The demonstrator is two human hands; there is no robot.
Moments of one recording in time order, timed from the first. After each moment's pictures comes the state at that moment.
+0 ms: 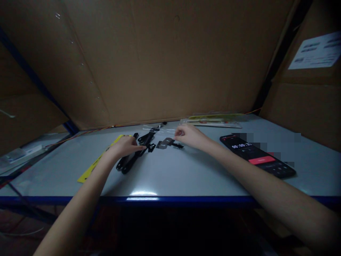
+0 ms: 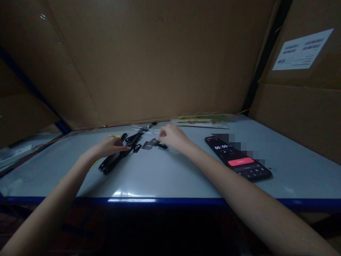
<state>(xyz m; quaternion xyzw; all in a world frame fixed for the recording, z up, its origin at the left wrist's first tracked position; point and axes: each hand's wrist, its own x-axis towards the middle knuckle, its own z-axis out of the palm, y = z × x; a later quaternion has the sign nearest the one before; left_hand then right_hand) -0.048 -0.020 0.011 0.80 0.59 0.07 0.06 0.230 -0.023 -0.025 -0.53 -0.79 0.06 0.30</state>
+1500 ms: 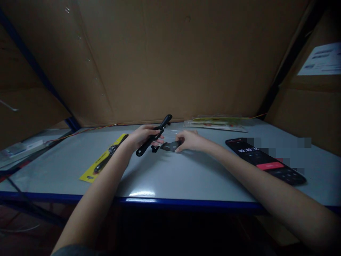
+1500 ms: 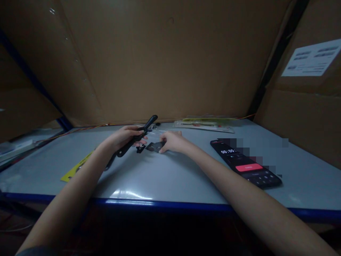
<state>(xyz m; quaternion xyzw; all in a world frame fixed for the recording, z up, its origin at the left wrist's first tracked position) 0.004 -0.006 0.014 0.59 0.42 0.31 0.61 0.214 -0.021 -0.021 -0.53 -0.82 0.13 0.17</state>
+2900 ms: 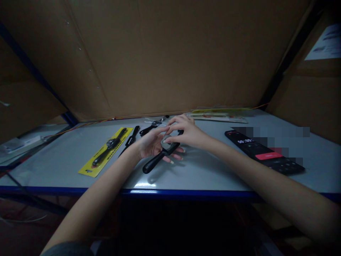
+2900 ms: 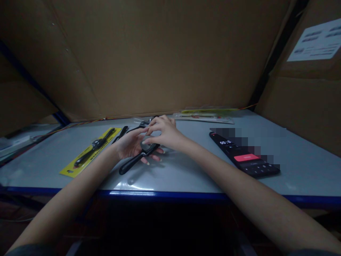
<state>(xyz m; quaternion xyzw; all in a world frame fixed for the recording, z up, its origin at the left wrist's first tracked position) 0.029 -0.044 -0.002 0.47 0.28 0.10 0.83 0.205 -0.054 -0.013 -0.39 -0.84 0.05 0.38</state>
